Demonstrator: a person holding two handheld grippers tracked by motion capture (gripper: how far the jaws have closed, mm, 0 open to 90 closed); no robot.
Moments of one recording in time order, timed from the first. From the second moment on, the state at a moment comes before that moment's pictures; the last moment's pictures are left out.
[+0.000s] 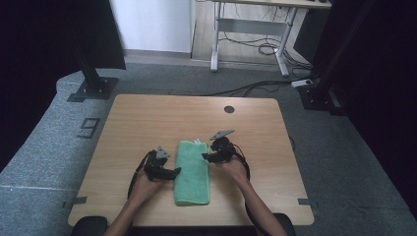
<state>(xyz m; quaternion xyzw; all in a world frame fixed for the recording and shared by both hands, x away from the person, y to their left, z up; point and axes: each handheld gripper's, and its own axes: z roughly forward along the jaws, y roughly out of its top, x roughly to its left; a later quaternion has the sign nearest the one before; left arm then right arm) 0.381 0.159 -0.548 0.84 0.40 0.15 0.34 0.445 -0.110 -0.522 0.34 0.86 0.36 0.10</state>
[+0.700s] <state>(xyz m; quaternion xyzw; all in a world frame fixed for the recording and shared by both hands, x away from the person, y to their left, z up) 0.381 0.159 -0.548 0.84 0.40 0.15 0.34 0.477 -0.102 -0.522 0.36 0.86 0.35 0.10</state>
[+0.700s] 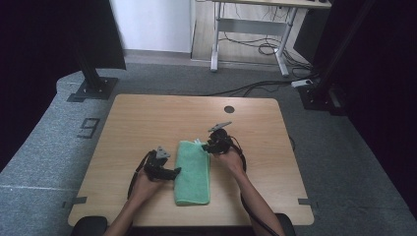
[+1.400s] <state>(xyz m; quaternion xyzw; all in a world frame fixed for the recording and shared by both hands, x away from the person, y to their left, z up) 0.381 0.159 -0.548 0.84 0.40 0.15 0.34 0.487 -0.094 -0.536 0.35 0.87 0.34 0.09</state>
